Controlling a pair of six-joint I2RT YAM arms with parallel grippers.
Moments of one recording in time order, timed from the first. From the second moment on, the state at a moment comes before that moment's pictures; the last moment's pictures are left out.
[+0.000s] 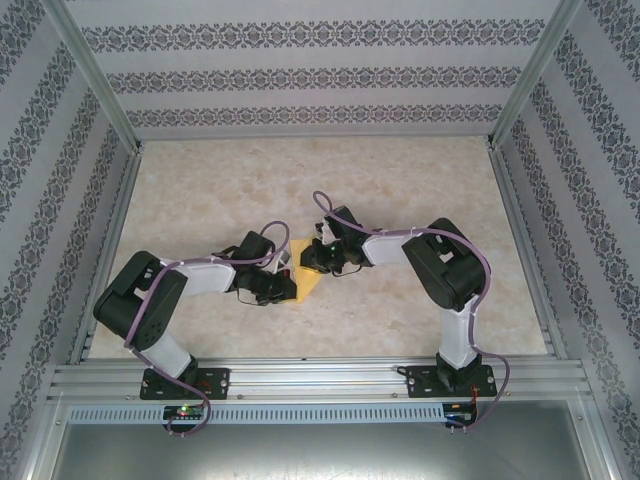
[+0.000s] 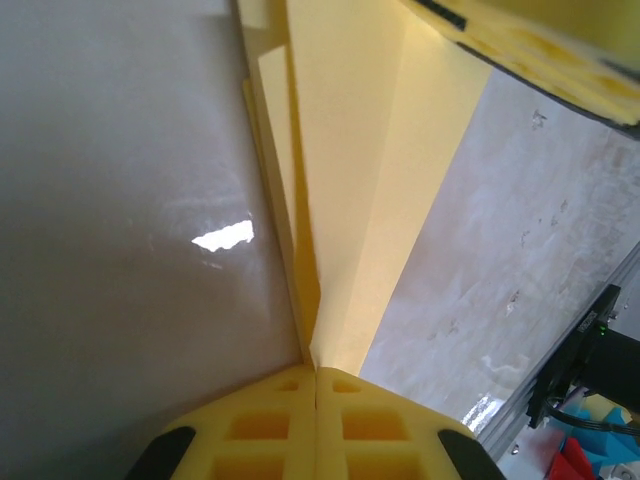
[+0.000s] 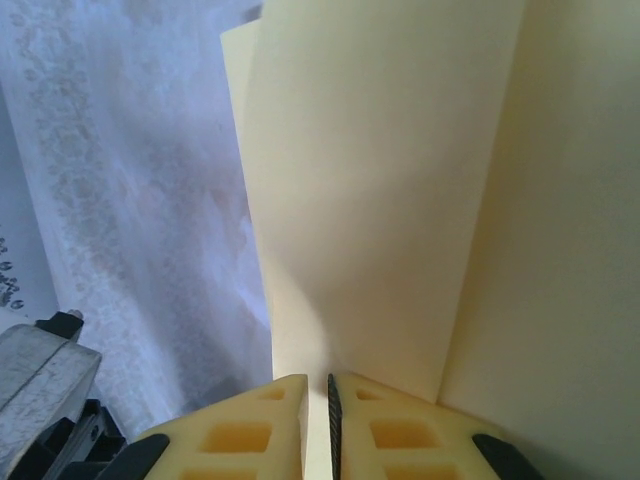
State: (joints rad) left arm -0.50 1.62 0.66 -0.16 0.63 -0.67; right arm 0.62 1.97 1.02 0.03 -0.59 0.86
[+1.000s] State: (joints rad) left arm -0.51 1.71 0.68 -0.10 0.77 -0.68; right arm 0.64 1.97 1.04 -0.03 -0.57 0.83
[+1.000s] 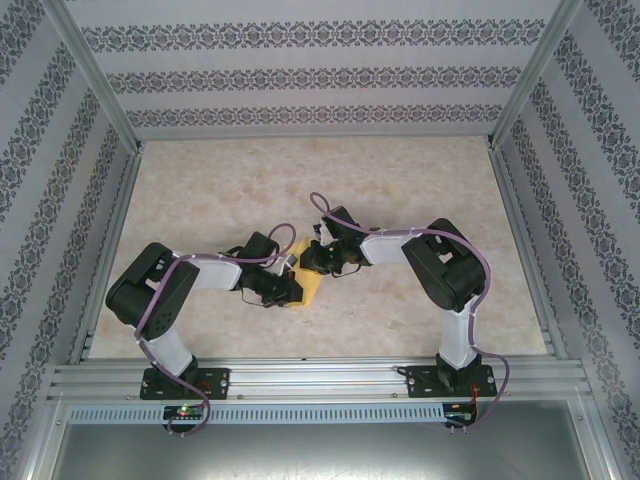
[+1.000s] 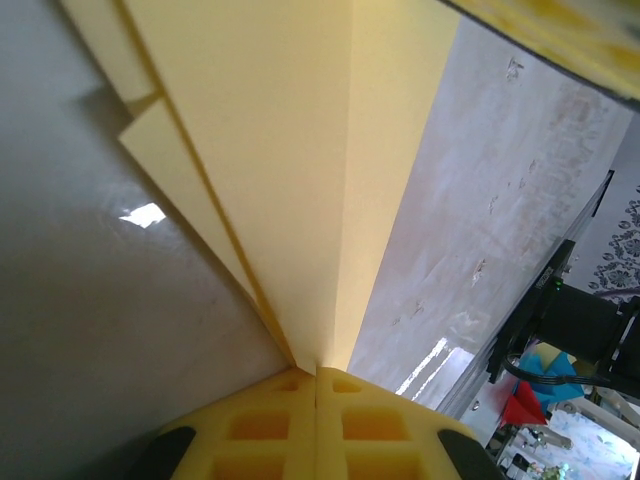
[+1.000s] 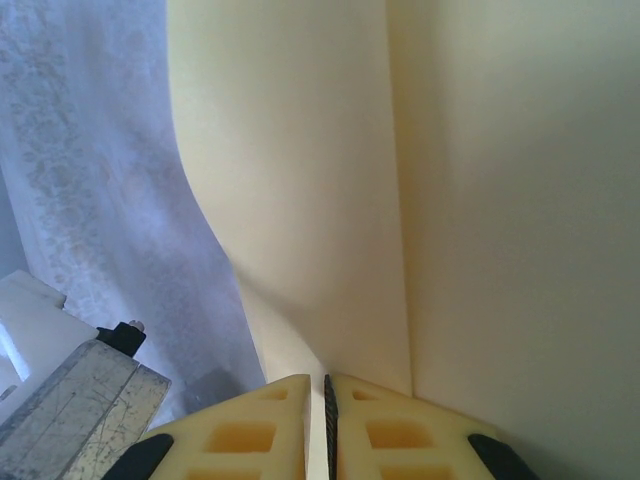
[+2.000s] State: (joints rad) left arm -0.53 1.68 0.81 -0.19 0.58 -0.72; right arm 0.64 1.97 1.03 -0.02 -0.57 0.83
